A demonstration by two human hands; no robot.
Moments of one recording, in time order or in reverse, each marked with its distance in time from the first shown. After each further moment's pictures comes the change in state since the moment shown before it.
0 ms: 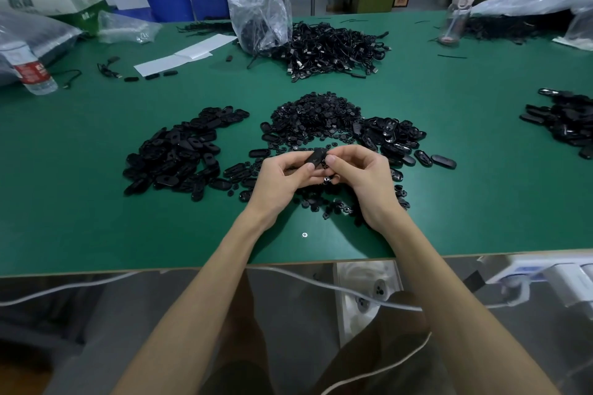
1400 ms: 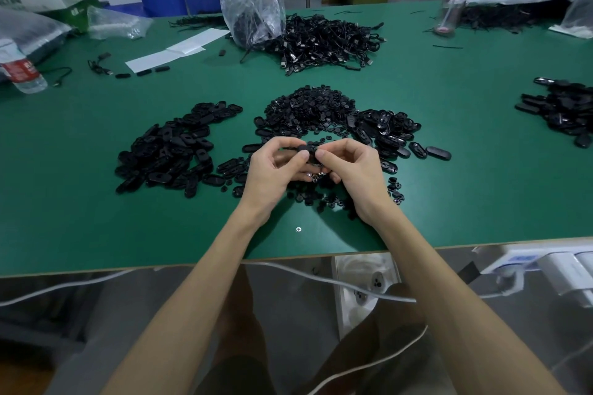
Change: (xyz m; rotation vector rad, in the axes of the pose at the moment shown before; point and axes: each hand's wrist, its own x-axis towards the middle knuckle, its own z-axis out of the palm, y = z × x) left_hand 0.001 -0.001 0.001 0.015 0.106 0.037; right_hand 0.002 0.007 0.003 -0.081 0.026 -0.011
